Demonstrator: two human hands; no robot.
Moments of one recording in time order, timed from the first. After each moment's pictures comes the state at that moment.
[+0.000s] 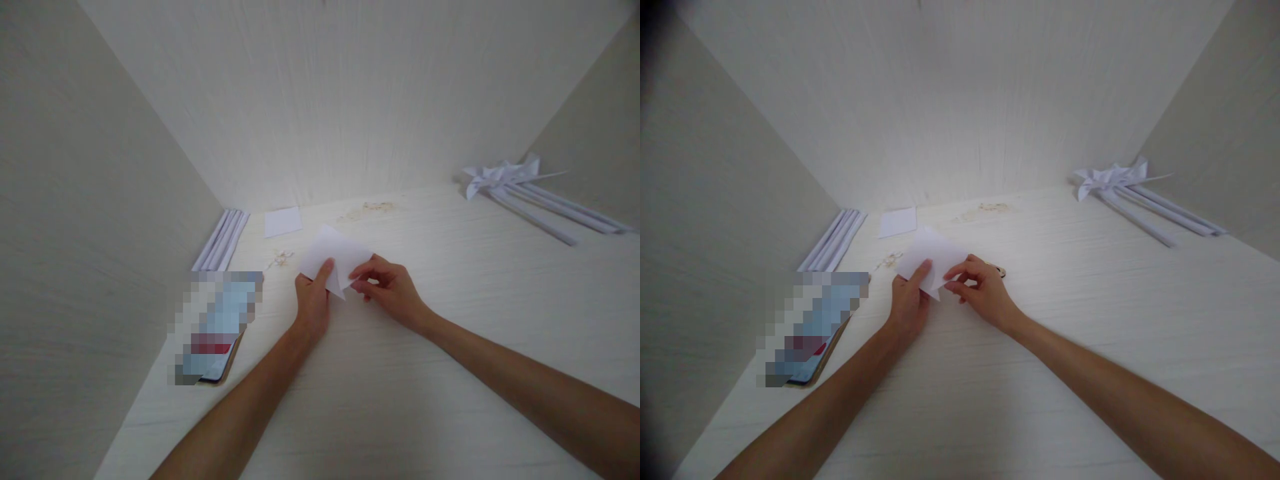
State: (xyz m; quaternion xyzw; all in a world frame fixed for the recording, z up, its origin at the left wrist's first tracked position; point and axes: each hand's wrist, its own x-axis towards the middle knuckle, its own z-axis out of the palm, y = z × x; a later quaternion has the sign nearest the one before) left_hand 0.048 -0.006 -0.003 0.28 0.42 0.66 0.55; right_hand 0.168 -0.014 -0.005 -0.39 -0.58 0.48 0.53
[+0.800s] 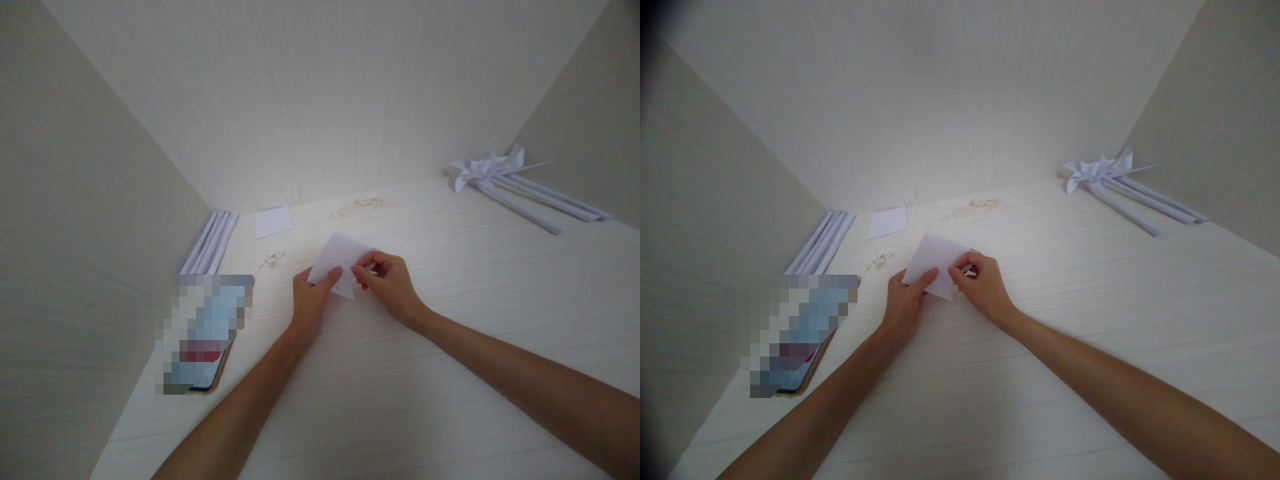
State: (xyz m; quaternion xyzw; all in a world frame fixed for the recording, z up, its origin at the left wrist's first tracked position) left_hand 0.044 -0.008 -0.012 0.40 0.48 0.56 0.55; right_hand 0.173 -0.012 -0.004 -0.49 -0.55 0.41 0.54
